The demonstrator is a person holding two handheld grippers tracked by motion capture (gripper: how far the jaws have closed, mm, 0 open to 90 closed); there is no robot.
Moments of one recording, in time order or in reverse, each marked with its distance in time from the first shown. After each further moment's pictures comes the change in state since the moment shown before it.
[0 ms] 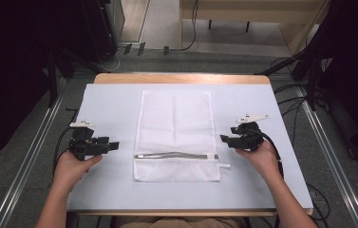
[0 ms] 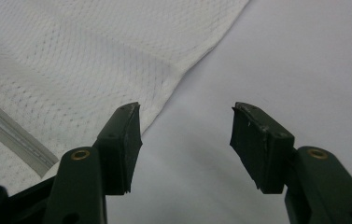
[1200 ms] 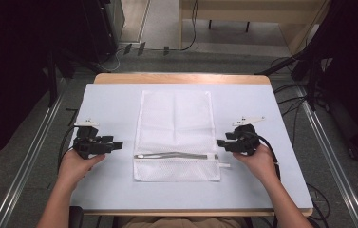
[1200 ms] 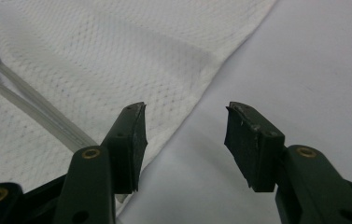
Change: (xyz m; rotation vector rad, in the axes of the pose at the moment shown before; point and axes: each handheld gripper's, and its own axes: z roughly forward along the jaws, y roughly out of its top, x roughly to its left) left arm -0.001 0.000 0.009 0.004 -0.041 0.023; right arm 0.015 -0.001 -0.001 0.044 0.068 0.025
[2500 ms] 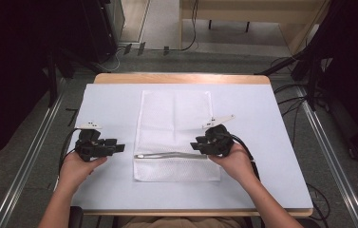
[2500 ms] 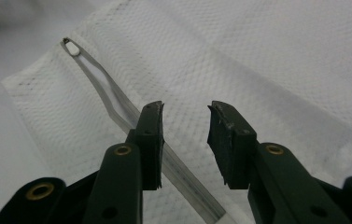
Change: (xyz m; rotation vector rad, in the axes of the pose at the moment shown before) left arm -0.009 -0.002 -0.001 0.015 -0.015 0.026; right arm 0.077 0.038 0.016 0.027 0.143 -0.130
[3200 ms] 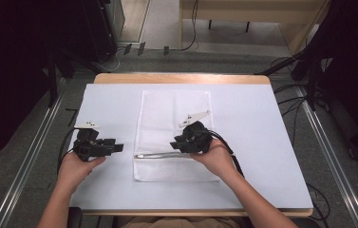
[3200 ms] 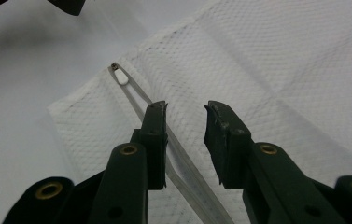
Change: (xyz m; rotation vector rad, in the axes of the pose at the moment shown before) left arm 0.002 0.000 -0.004 0.001 0.001 -0.018; right arm 0.037 0.036 0.029 0.010 0.090 -0.086
